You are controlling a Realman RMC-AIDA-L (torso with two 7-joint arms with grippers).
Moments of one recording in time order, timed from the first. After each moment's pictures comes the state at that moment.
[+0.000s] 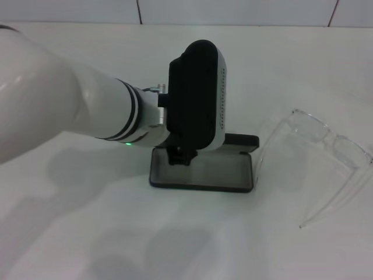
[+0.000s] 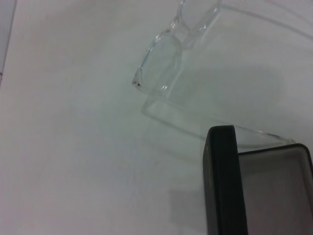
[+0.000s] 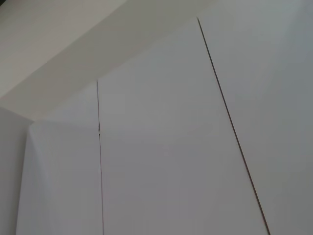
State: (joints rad) left arm -0.50 -2.09 1.91 1.52 2.65 1.16 -2.07; right arm 0.15 1.91 -0.84 -0.19 -0.75 -2.07 0.83
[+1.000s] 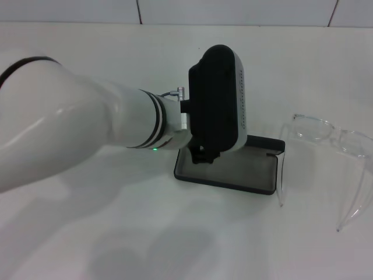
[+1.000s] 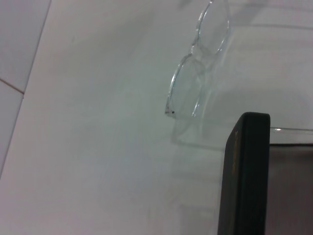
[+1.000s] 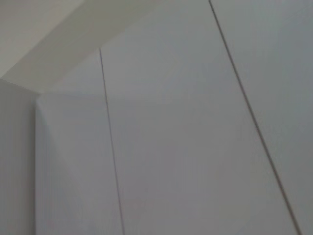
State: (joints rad) left arm -0.52 -2.10 2.01 1.42 2.65 0.95 -2.18; right arm 0.15 1.90 -0.84 -0.19 -0.87 -2.01 0.87
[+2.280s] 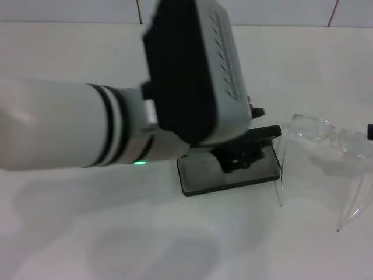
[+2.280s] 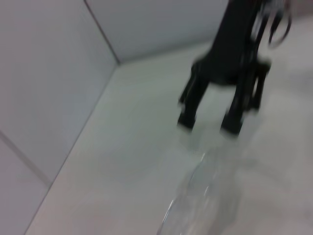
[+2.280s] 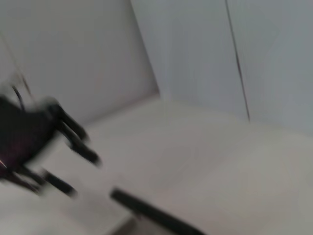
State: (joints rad) left arm -0.24 -2.09 1.94 1.96 2.45 1.14 -2.26; right arm 0.31 1.88 -0.83 -0.98 -1.76 -1.71 1.66
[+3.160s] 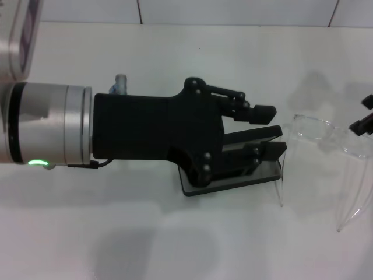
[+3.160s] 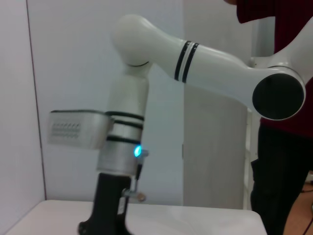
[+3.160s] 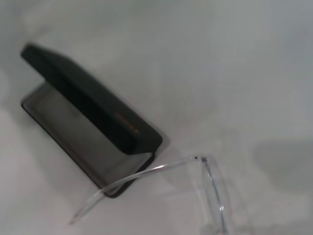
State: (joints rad) left arm -0.17 -2.09 1.47 1.68 1.55 1.49 -1.83; right arm 0.79 1.91 -0.99 -1.15 -2.59 -1.77 2.12
